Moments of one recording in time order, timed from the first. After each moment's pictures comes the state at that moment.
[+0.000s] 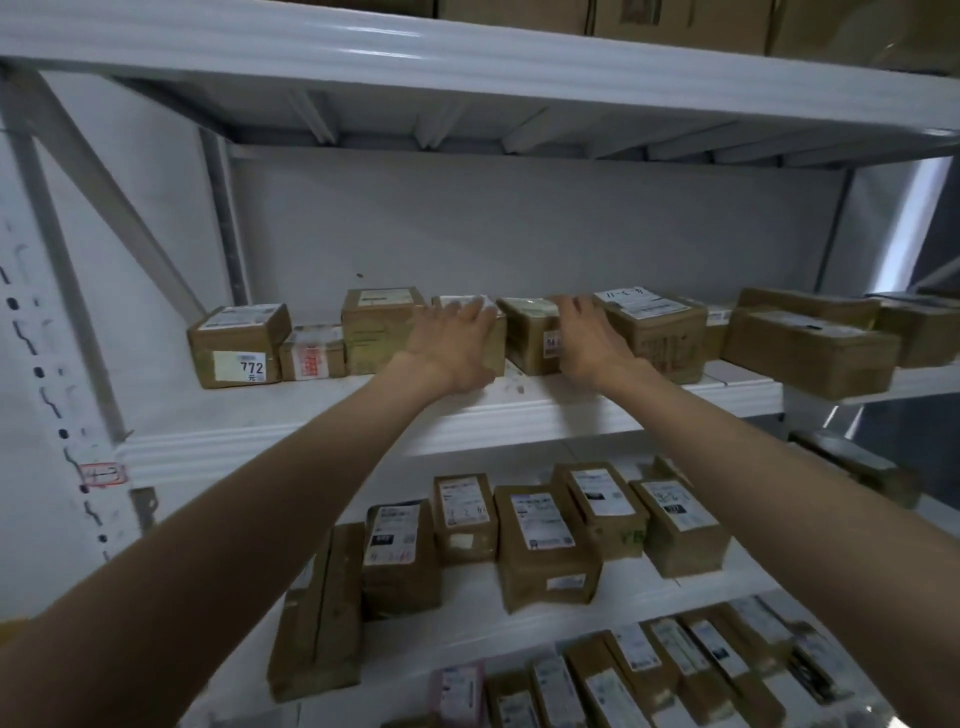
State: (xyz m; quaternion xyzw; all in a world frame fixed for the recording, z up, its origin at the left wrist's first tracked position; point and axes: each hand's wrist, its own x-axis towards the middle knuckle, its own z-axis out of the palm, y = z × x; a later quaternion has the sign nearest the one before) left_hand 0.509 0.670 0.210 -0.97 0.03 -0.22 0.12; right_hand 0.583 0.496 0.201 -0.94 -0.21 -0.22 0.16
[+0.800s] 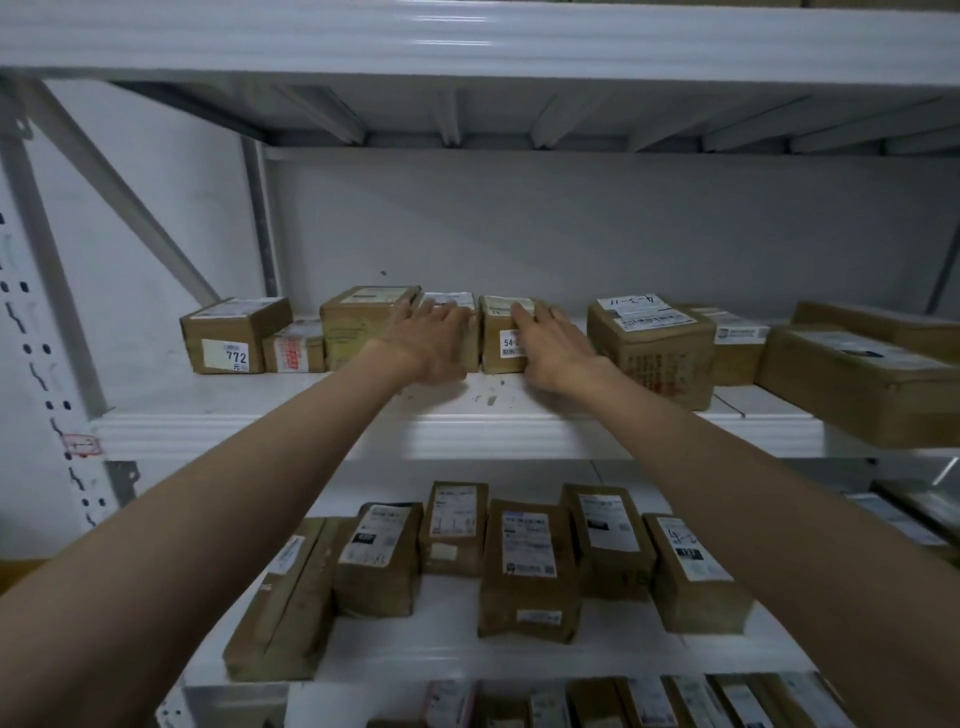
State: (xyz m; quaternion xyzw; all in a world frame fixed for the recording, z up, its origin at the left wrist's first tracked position) left_hand 0.555 0.658 0.211 -0.98 -0.08 -0.16 0.13; right_hand 0.651 0.506 0.193 -0.91 -0.34 -0.20 0.10
